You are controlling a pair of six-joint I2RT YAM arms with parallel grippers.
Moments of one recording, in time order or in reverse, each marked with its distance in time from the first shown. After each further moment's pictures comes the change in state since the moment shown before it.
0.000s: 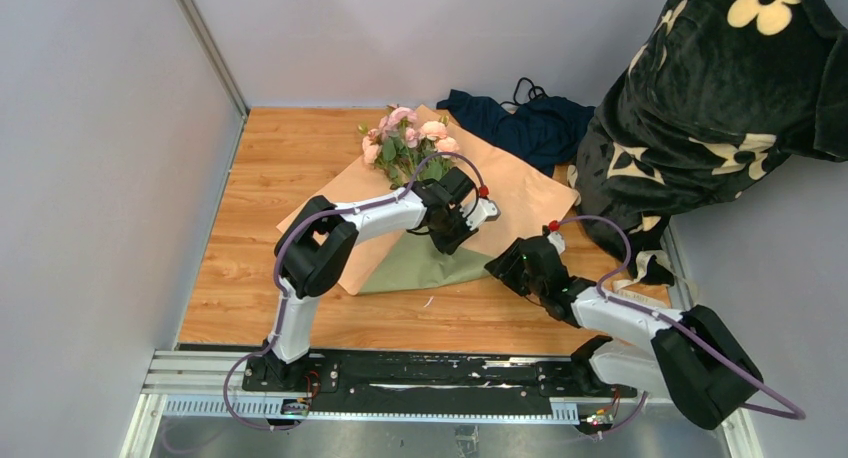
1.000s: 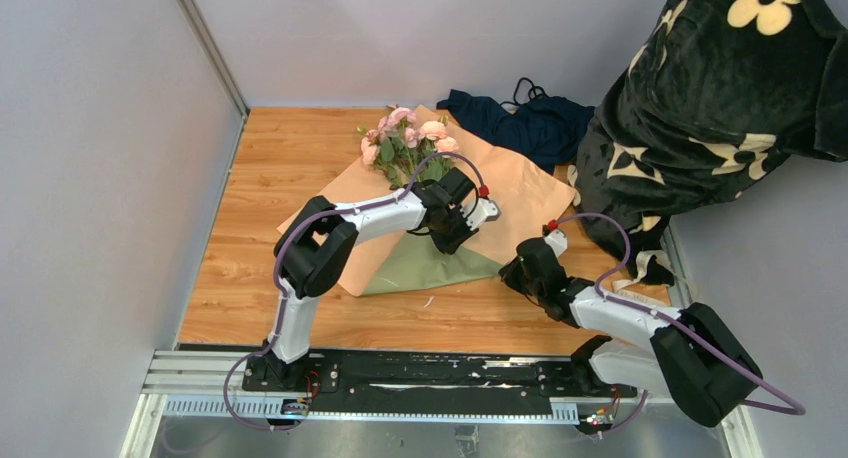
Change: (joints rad) left arm 0.000 -0.002 -0.011 0.020 -0.007 0.000; right arm 0.005 0.035 -0.009 0.024 0.093 -0.044
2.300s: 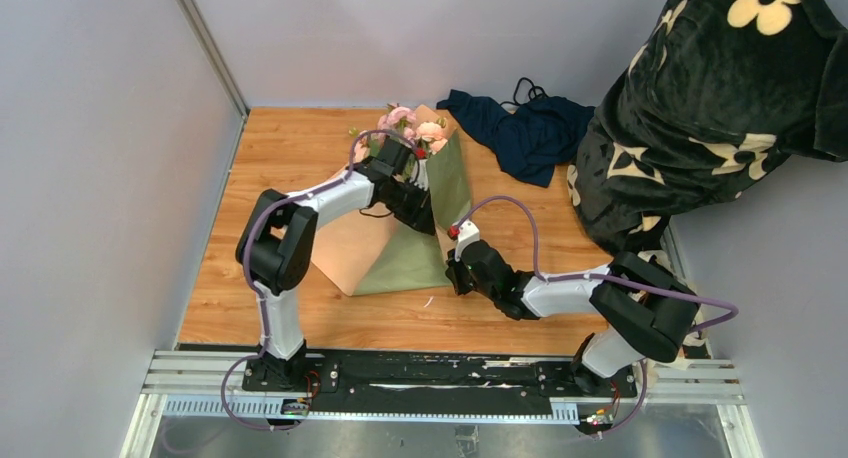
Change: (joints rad) left arm 0.288 -0.109 -0.139 0.129 0.307 -0.267; right arm 0.348 0.362 0.205 0.307 -0.047 -0.700
